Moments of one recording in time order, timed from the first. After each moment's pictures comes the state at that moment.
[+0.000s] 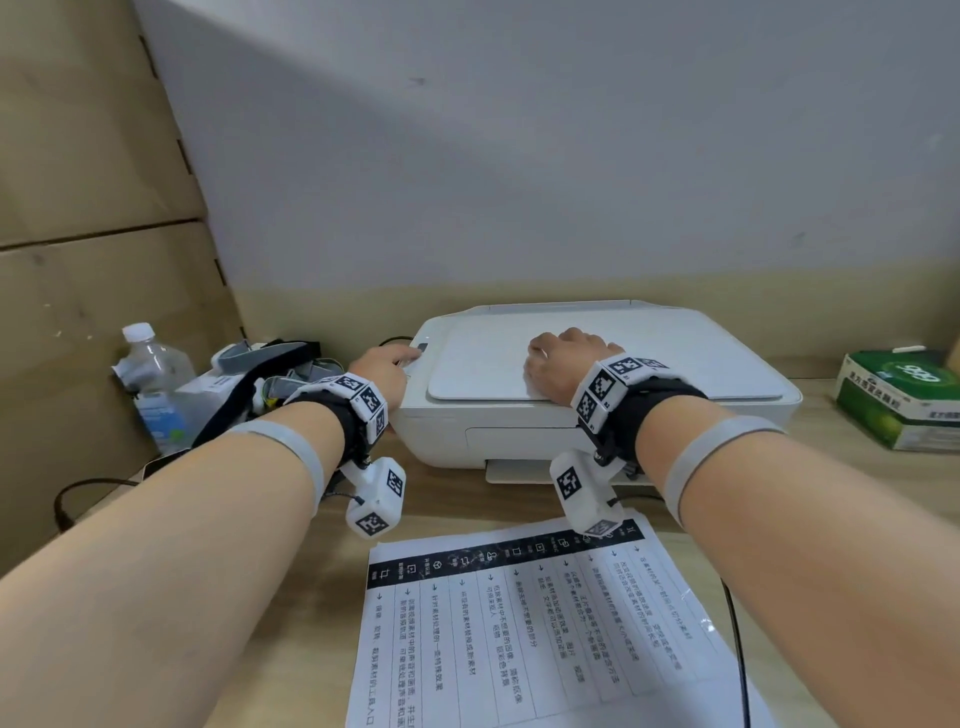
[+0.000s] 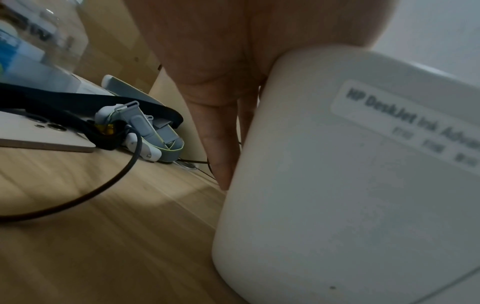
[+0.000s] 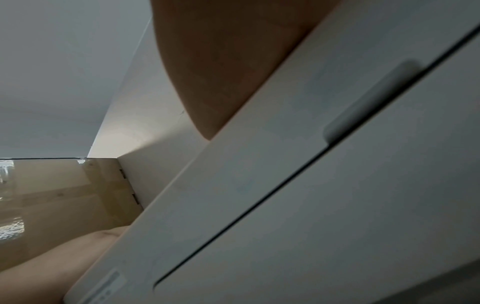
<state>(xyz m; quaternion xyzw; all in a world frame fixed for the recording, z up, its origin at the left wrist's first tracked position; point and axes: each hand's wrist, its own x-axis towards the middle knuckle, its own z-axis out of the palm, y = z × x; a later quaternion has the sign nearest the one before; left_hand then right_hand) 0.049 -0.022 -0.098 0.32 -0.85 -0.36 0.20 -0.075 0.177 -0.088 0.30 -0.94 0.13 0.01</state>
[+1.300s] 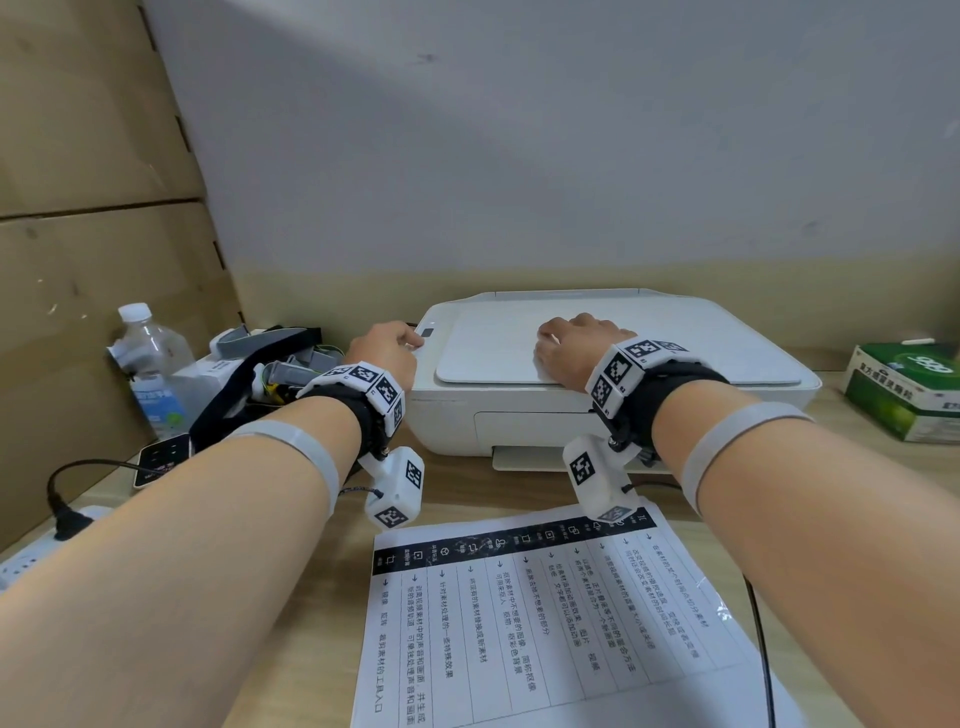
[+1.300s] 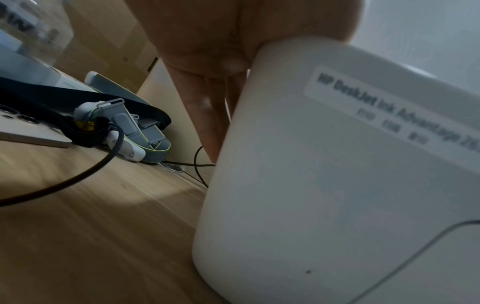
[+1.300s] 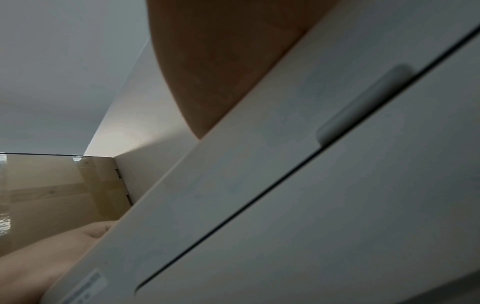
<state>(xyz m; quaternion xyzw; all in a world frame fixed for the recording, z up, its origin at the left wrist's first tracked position) 0.041 -0.030 -0.109 0.34 -0.87 -0.24 0.26 -0.083 0.171 -0.095 0.31 -0.95 0.10 0.03</state>
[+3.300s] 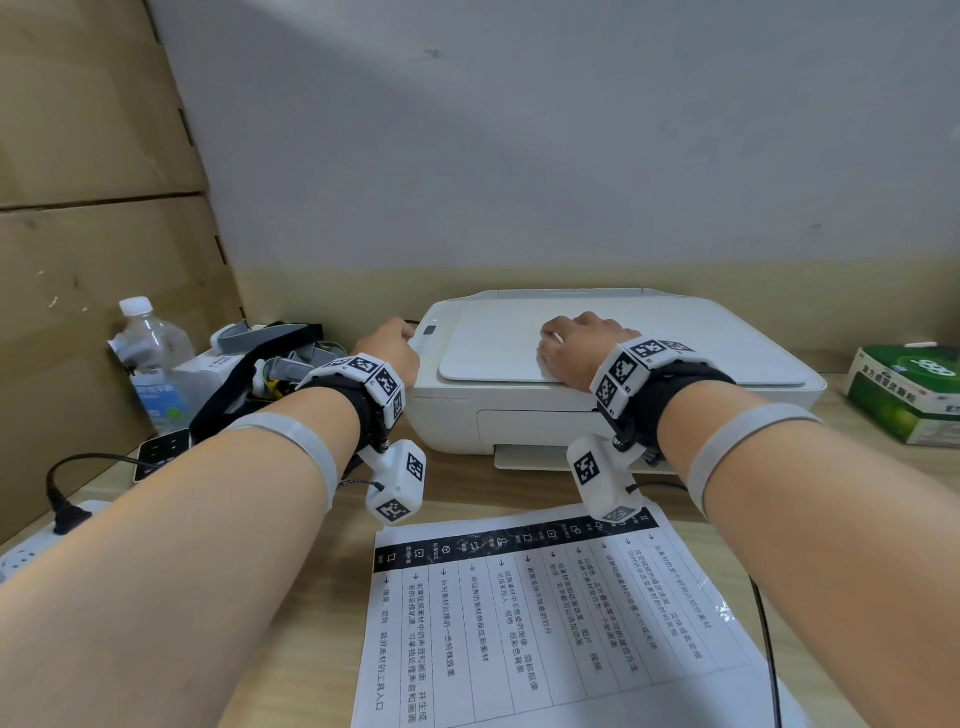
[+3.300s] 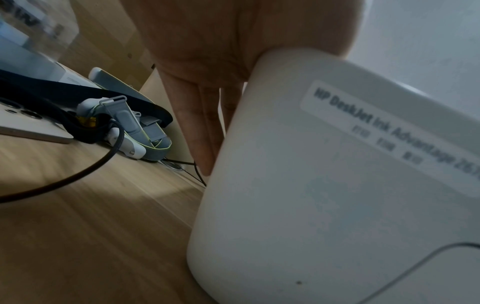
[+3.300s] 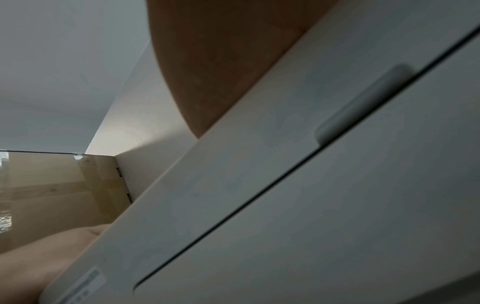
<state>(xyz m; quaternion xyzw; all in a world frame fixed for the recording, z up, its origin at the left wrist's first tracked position) 0.046 -0.021 -0.099 0.36 -0.88 -0.27 0.18 -0.085 0.170 -0.098 0.30 -0.95 0.11 0.04</state>
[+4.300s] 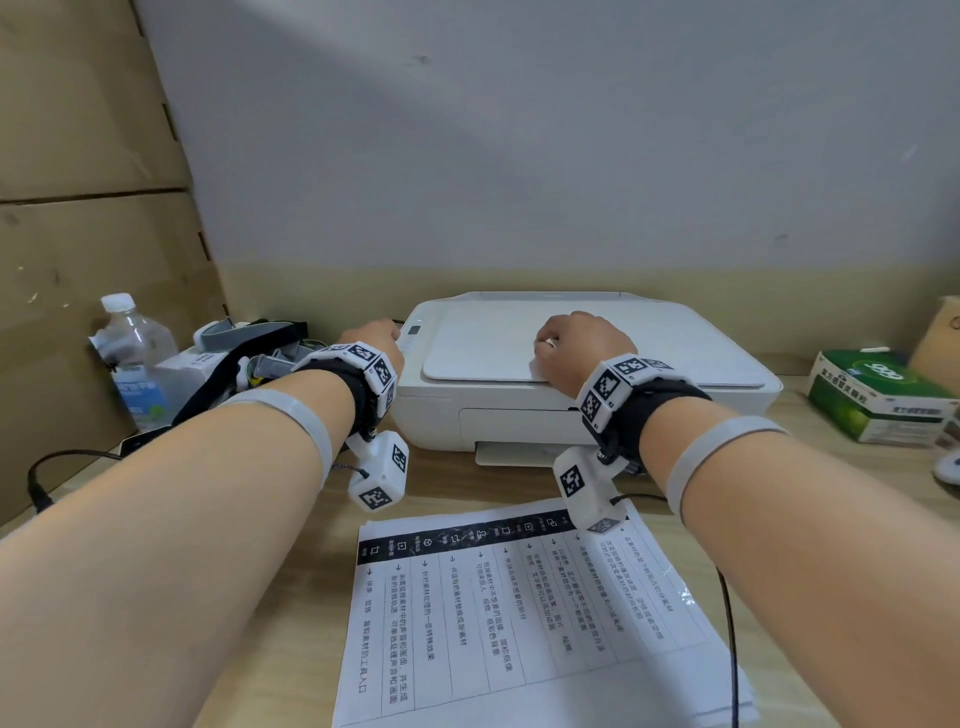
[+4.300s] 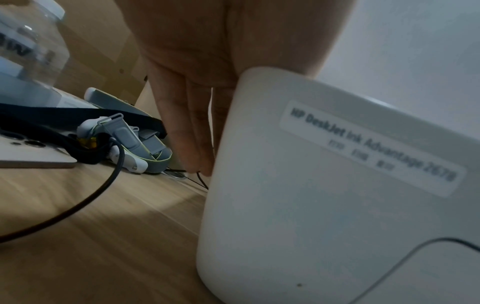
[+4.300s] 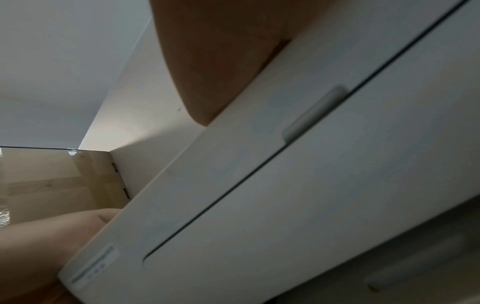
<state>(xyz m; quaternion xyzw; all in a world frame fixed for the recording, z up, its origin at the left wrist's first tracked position) 0.045 -0.016 -0.079 0.37 -0.92 -0.14 0.09 -0.067 0.192 -0.088 0.30 -0.93 0.19 0.12</state>
